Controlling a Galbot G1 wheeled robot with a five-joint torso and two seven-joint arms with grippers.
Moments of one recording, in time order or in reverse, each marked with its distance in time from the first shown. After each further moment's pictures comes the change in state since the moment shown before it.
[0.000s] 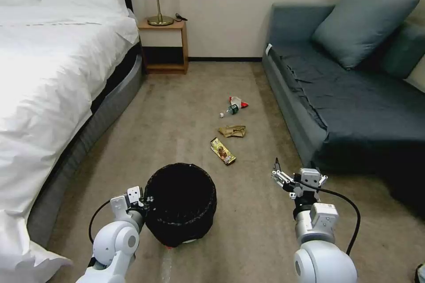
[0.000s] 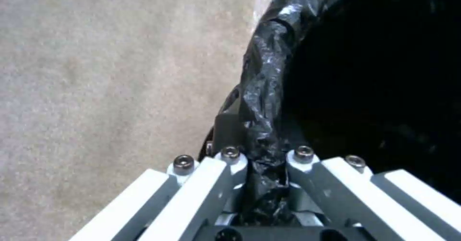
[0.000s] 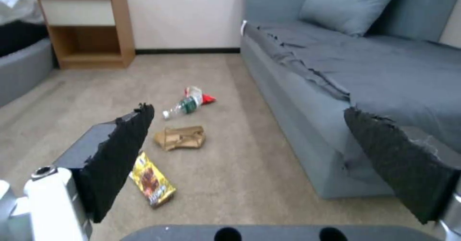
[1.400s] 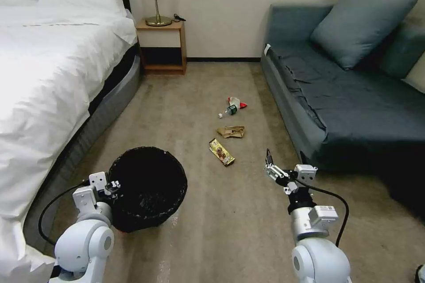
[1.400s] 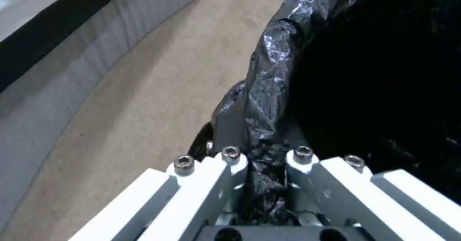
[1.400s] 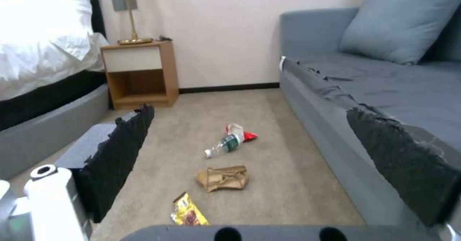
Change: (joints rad) left arm 0.049 -0.015 -0.149 -0.193 0.263 -0.015 0.028; right arm 0.028 -0.033 0.004 -0.071 0.109 0.187 -0.115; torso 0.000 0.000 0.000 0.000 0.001
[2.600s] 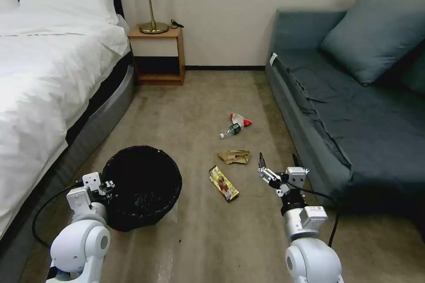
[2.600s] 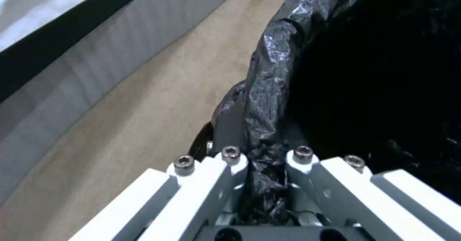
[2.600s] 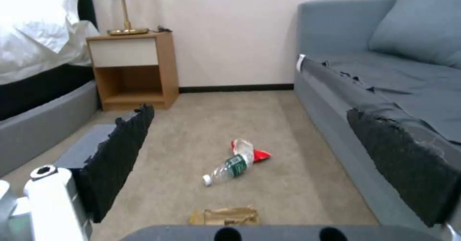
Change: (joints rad) left arm -0.004 -0.020 -0.039 0.009 0.010 -0.011 0.003; right arm 0.013 0.004 -0.025 -0.046 -0.036 0.010 -0.010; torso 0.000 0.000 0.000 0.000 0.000
